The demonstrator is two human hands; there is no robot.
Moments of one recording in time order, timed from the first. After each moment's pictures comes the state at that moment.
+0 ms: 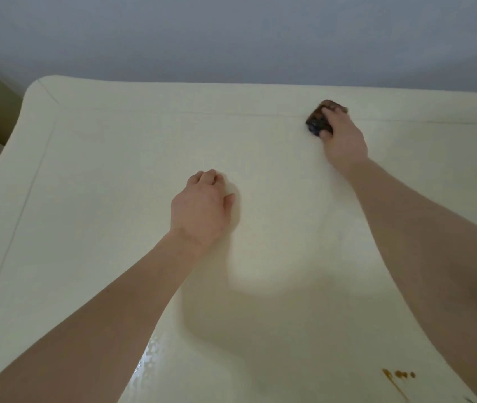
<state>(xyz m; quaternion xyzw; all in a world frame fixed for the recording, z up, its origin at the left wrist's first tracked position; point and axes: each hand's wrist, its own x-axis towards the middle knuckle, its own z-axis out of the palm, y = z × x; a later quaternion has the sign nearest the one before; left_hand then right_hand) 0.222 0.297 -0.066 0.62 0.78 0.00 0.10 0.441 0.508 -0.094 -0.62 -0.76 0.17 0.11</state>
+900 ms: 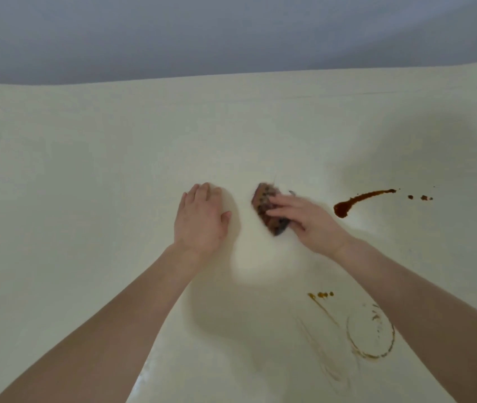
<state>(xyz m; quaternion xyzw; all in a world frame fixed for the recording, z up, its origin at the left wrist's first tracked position) 0.330 0.248 -0.073 0.69 0.71 -0.01 0.11 0.578 0.296 -0.085 -0.38 -0.88 0.24 0.13</state>
